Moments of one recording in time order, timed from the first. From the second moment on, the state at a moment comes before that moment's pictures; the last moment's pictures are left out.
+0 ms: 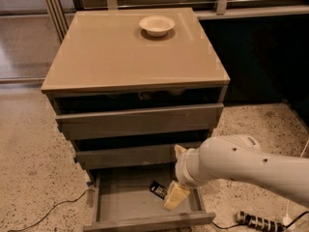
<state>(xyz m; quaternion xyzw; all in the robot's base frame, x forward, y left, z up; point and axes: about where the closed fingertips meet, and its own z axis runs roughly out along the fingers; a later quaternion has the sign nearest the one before) 0.439 -0.059 0.621 -0.60 0.76 0.08 0.24</state>
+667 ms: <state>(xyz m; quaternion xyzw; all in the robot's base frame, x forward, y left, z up) 0.449 -0.045 0.581 -0.60 0.76 0.08 0.22</state>
